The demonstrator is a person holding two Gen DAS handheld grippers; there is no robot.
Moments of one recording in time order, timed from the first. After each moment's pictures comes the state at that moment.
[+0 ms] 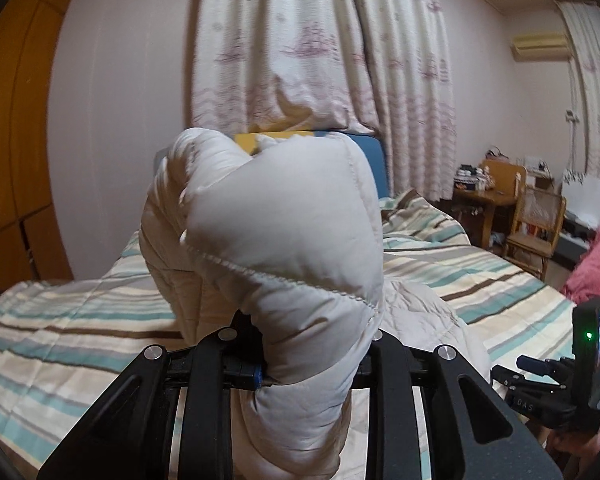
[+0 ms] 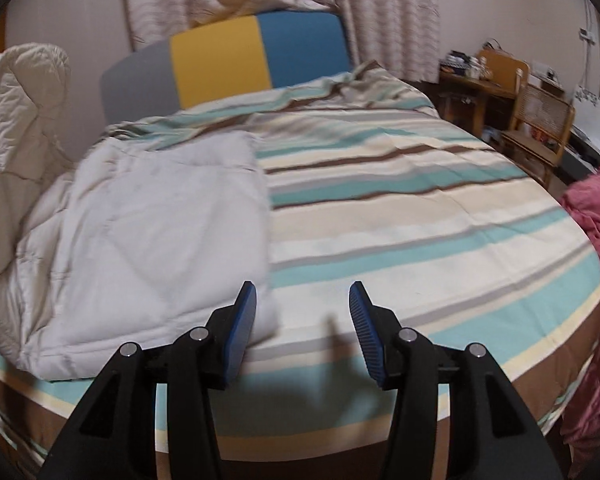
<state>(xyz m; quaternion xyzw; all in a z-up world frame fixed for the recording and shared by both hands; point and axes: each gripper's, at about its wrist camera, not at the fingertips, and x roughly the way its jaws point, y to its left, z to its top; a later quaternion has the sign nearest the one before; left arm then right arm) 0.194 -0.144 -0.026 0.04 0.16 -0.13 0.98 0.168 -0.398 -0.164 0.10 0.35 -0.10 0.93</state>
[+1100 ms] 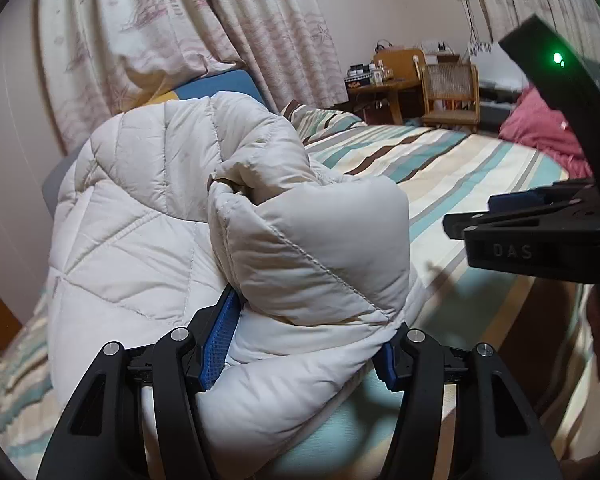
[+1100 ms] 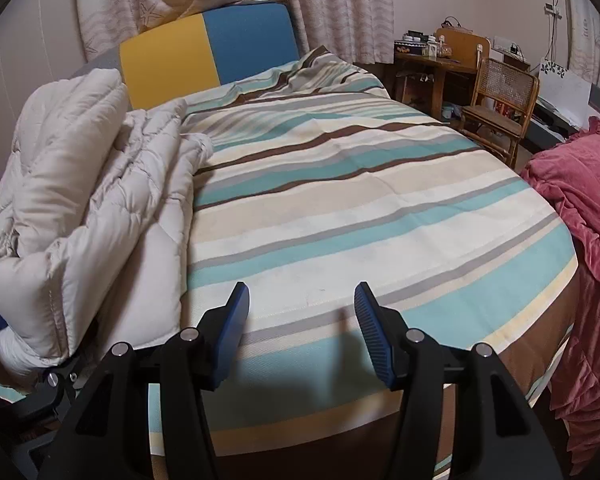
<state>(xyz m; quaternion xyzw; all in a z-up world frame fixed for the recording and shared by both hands) 0.184 -0.287 -0.137 0.21 0.23 -0.26 0.91 0.159 -0.443 -0.160 0.13 0.36 -0.16 0.91</state>
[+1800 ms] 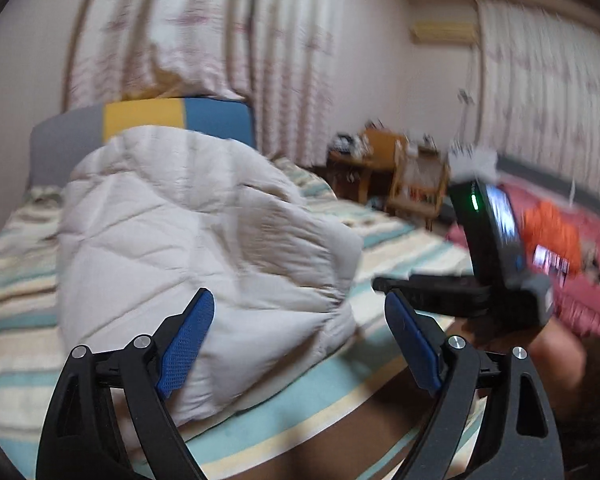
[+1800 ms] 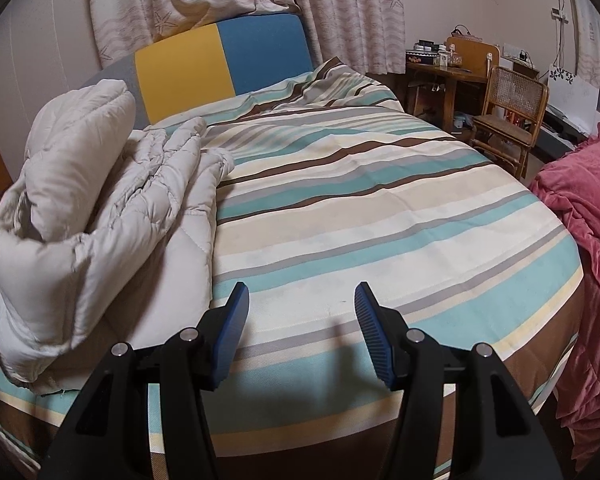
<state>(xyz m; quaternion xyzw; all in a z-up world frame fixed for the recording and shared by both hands) 0.141 -0.206 -0.090 0.00 0.20 -0.34 0.92 0.160 -0.436 -0.149 0.13 0.34 -0.13 0.92</state>
